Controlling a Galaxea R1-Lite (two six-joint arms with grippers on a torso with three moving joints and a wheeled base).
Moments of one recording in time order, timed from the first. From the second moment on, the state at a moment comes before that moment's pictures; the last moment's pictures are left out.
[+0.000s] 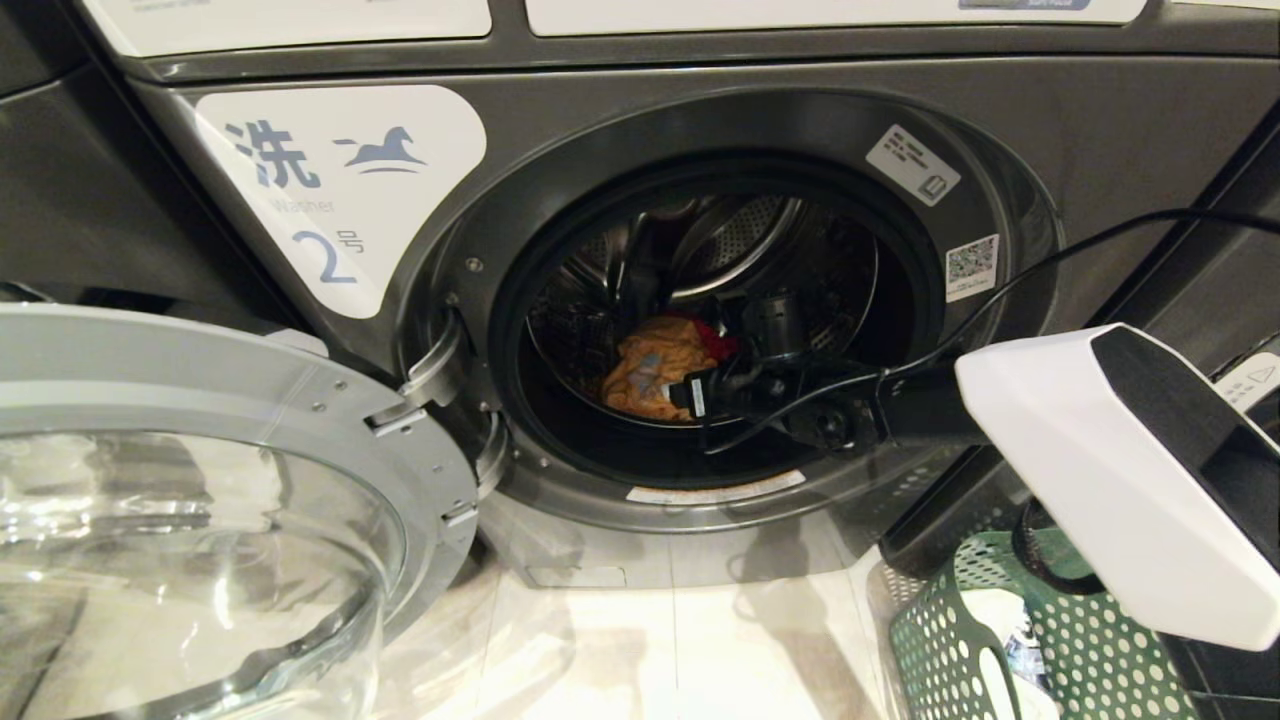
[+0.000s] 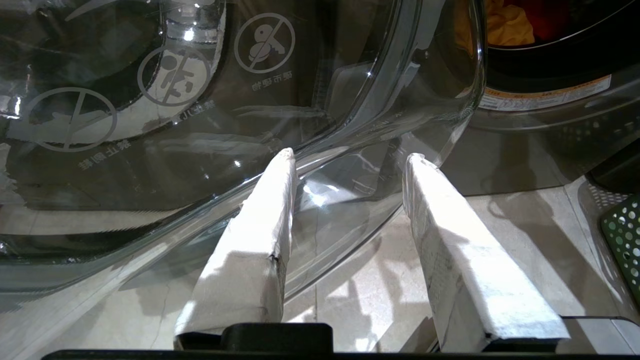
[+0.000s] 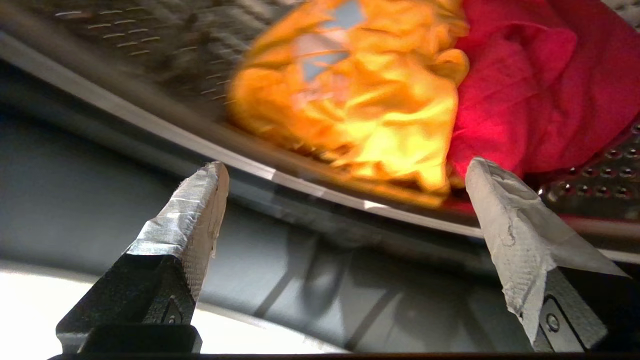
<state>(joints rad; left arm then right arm) 0.00 0.00 0.00 0.00 0.00 -0.01 0.51 2.36 -1.78 -0.25 -0.13 0.06</state>
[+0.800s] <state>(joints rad) -0.01 0.00 0.00 0.00 0.00 -0.01 0.56 1.53 -0.64 -0.36 -0.05 0.06</state>
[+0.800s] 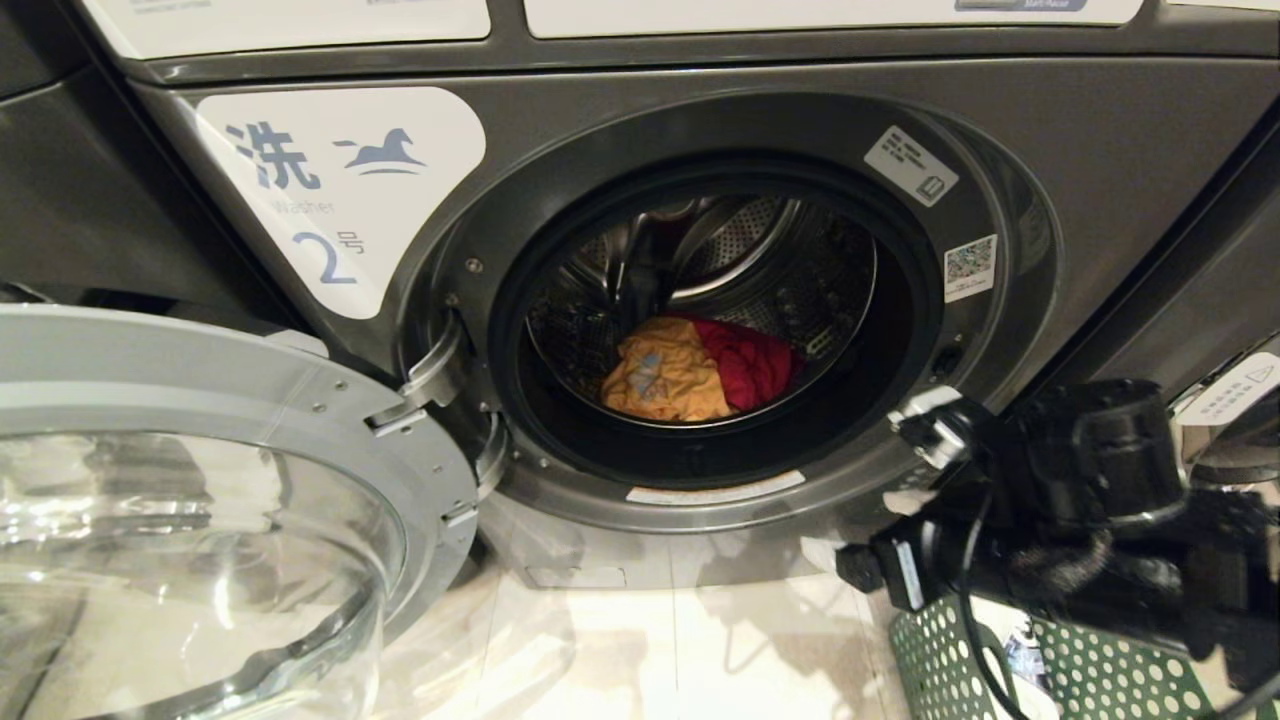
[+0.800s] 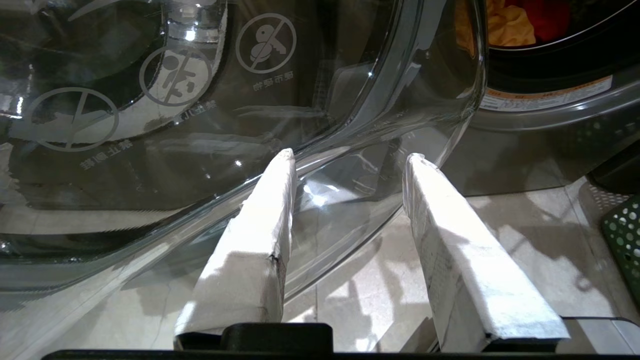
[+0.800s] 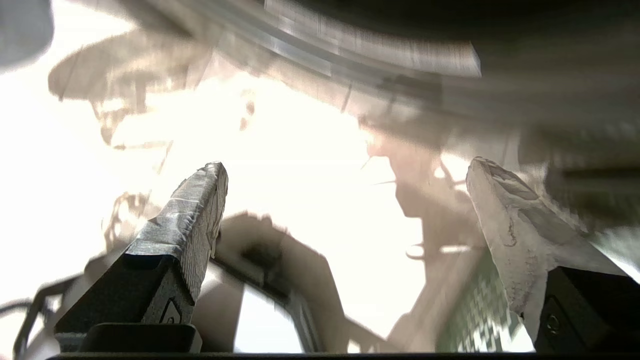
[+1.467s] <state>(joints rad) 0.00 0.00 0.00 0.00 0.00 -0.01 0.13 1.06 -0.17 -0.36 0.01 -0.09</state>
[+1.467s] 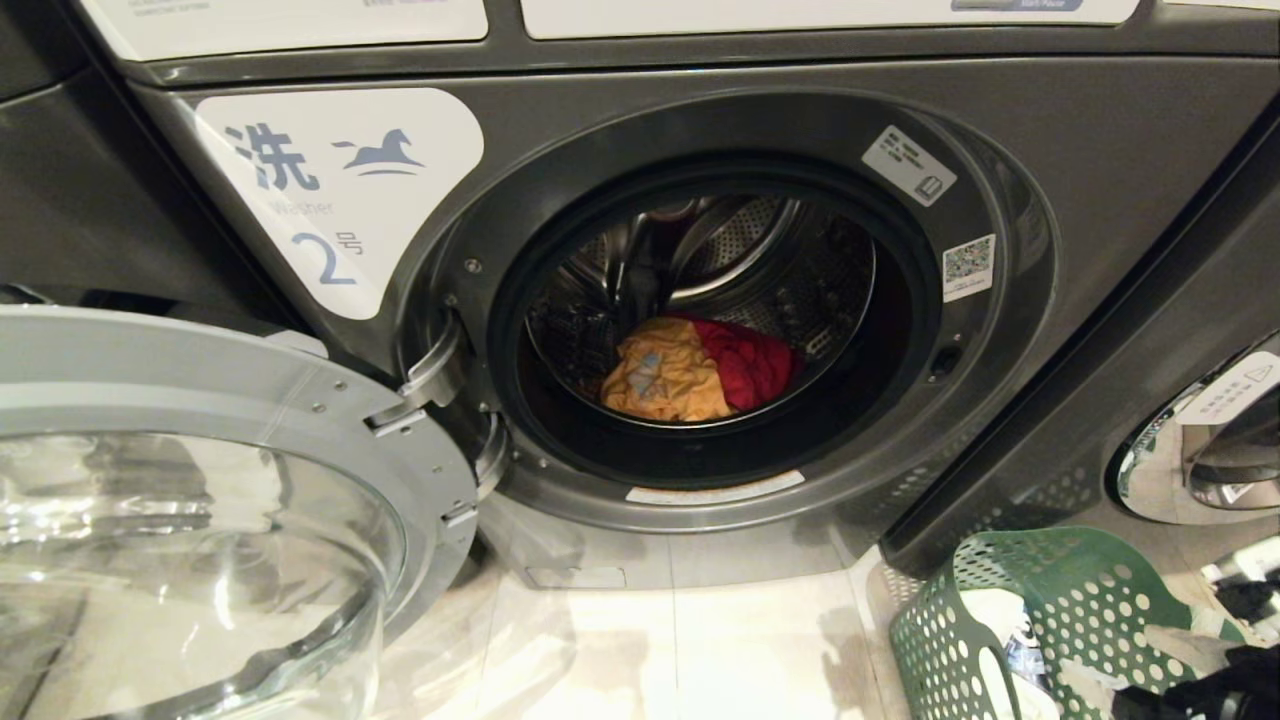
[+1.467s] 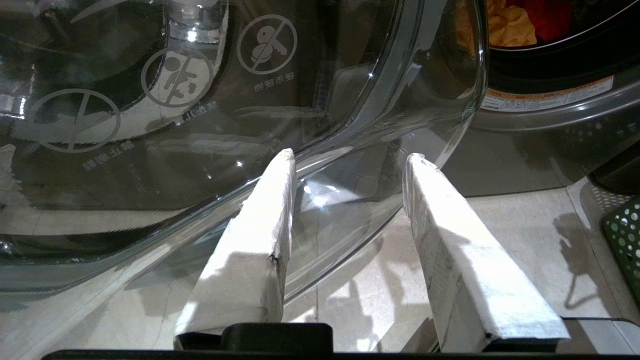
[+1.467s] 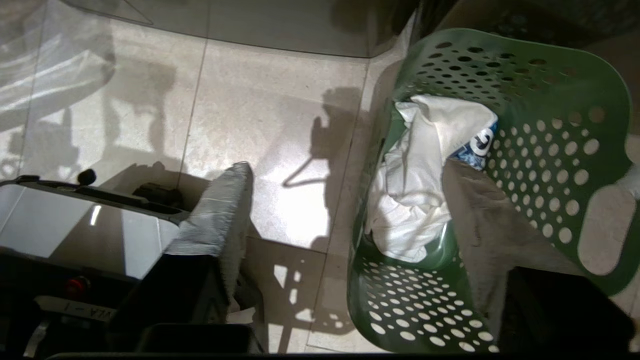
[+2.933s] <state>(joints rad) 0.00 0.00 0.00 0.00 0.00 -0.01 0.01 0.00 0.00 -0.09 0.05 -0.17</state>
